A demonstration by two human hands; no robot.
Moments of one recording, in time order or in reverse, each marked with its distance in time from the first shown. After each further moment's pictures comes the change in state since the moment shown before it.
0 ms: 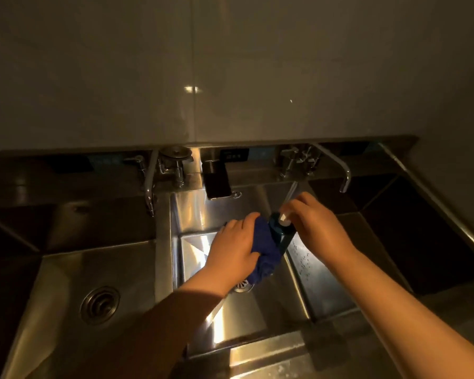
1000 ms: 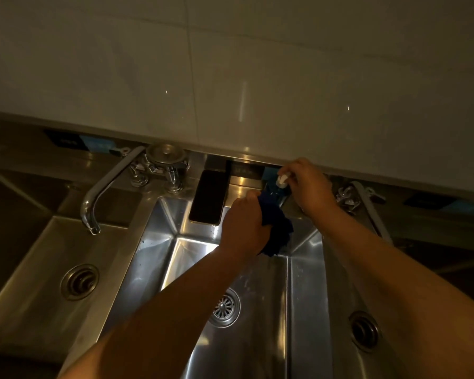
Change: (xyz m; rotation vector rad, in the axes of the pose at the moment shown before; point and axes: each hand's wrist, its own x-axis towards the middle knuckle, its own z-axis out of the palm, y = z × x) left_hand 0.211 -0.004 0.075 -0.110 0.273 -0.485; right_hand 0.249 0.164 0.076 0.280 -0.100 -0.089
